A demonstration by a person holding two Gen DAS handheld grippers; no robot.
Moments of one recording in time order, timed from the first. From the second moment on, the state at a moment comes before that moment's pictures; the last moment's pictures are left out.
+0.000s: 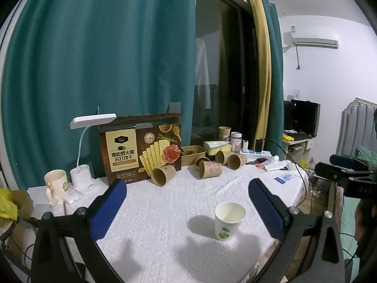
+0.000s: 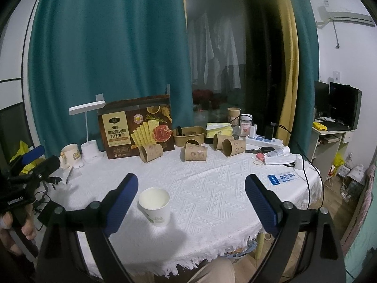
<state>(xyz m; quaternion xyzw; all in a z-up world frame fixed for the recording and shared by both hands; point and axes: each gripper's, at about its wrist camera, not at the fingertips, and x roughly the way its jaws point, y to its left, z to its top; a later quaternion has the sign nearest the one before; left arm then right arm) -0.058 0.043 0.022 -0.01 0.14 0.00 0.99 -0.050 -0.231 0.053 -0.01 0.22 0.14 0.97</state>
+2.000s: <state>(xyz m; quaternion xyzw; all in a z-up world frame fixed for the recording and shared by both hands) -0.056 0.037 0.019 -0.01 0.14 0.00 0.99 -0.047 -0.231 0.044 -0.01 0.22 0.14 0.97</state>
